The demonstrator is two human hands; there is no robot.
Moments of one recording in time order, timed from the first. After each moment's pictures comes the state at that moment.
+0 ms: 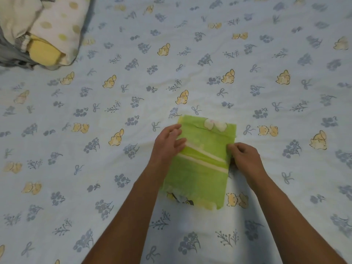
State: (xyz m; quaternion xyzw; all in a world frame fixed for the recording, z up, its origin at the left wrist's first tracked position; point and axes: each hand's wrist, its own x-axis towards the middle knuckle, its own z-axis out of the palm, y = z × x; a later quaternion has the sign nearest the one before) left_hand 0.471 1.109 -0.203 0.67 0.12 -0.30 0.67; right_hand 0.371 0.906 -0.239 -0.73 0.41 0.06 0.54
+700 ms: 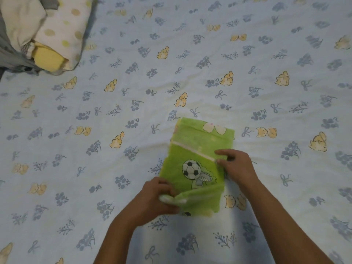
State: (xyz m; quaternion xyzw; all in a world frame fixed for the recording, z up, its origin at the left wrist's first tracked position) left_hand 0.400 1.191 -0.200 0.84 -0.15 -0.42 0.31; right_hand 0.368 0.919 -0.237 -0.74 0.38 0.11 0.54
